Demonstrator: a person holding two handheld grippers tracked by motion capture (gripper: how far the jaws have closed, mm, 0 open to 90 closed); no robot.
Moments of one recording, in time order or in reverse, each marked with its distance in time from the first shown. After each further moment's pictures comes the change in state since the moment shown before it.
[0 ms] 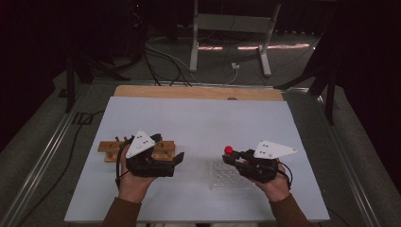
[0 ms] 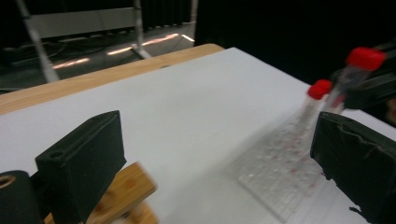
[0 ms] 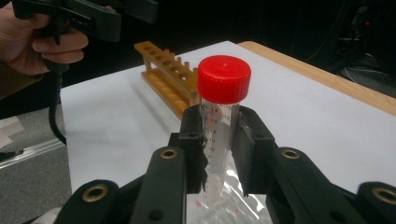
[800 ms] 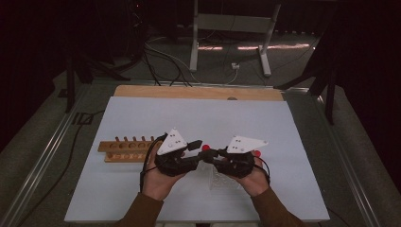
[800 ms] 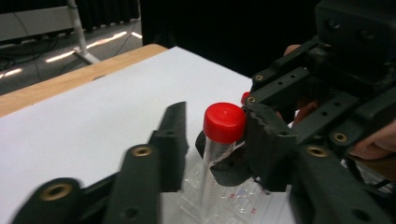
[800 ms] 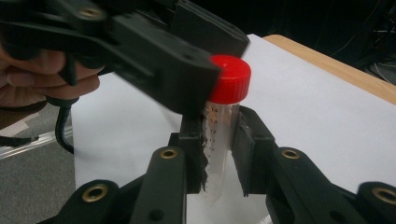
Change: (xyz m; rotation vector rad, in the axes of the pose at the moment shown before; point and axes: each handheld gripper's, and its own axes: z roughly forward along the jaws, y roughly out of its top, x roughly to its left) left arm -0.039 0.017 0.043 0.033 -0.188 0.077; right arm 0.014 0.016 0.050 0.057 0.056 -0.023
